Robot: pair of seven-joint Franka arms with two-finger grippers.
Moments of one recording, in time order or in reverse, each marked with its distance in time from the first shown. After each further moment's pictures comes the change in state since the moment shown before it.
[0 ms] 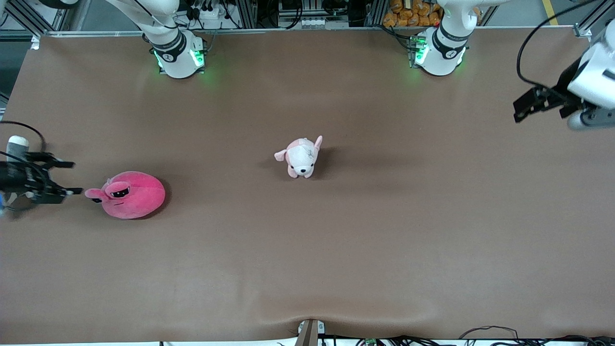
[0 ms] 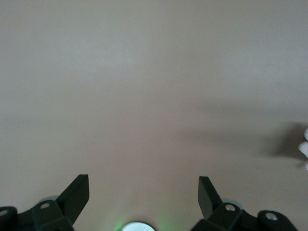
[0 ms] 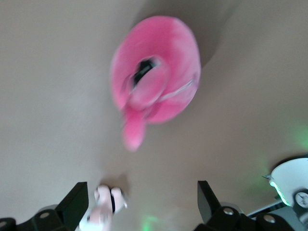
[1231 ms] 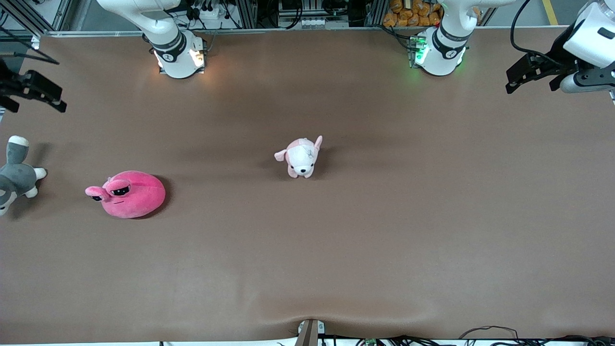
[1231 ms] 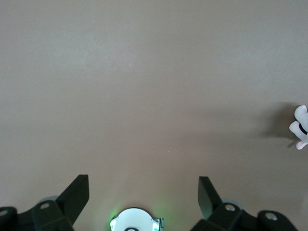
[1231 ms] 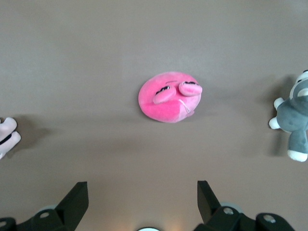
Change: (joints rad) left arm -0.108 -0.120 0.084 -0.099 -0.013 -0.017 0.001; right arm 0.368 -0.571 0.007 -0.259 -0.459 0.093 -0.628
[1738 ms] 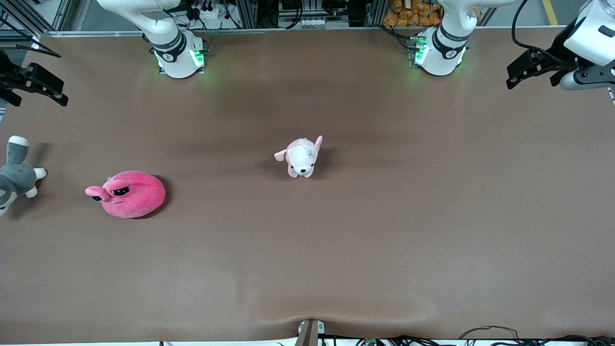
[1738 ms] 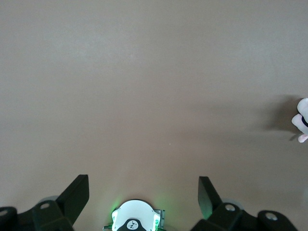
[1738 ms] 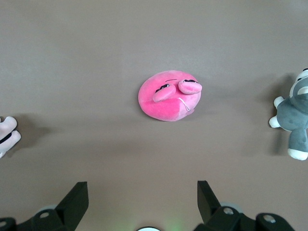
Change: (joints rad) left arm 0.002 0.000 -0.001 0.007 0.000 -0.036 0.000; right arm -0.001 -0.016 -0.002 -0.017 0.000 0.009 0.000
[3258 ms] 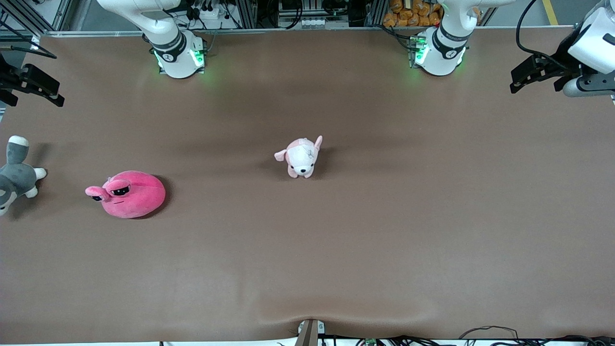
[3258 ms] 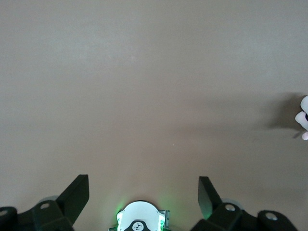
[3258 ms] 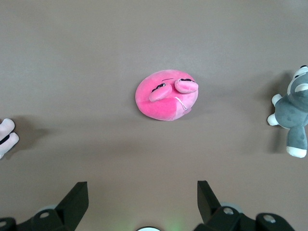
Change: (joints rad) left arm 0.013 0.033 0.005 0.025 0.001 -0.001 0.045; right arm -0.010 0.000 -0.006 -0.003 0.000 0.001 0.000
